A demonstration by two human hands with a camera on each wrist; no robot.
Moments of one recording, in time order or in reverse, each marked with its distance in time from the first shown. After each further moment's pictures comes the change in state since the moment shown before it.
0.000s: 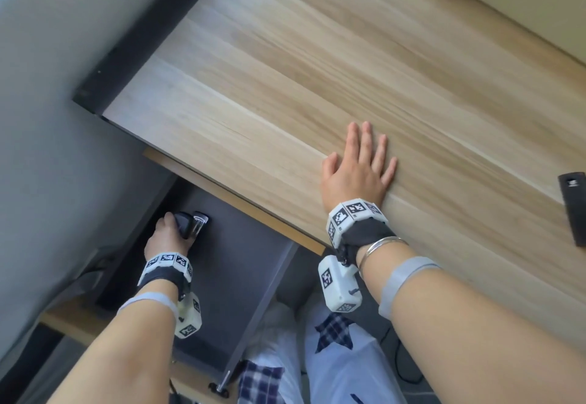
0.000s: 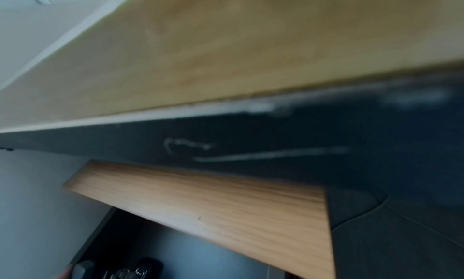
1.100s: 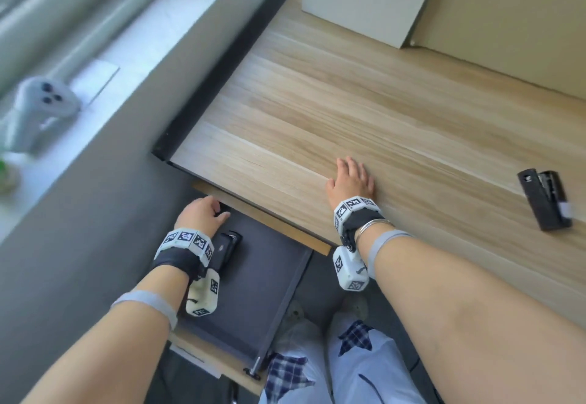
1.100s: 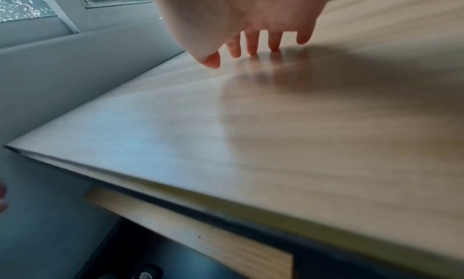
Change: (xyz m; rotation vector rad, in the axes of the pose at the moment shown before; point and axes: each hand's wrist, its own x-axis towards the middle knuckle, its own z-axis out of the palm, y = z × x) left_hand -0.092 0.062 -0.145 0.063 0.085 0.294; right_hand 0.003 0.011 -0.059 0.150 -0.390 -0.011
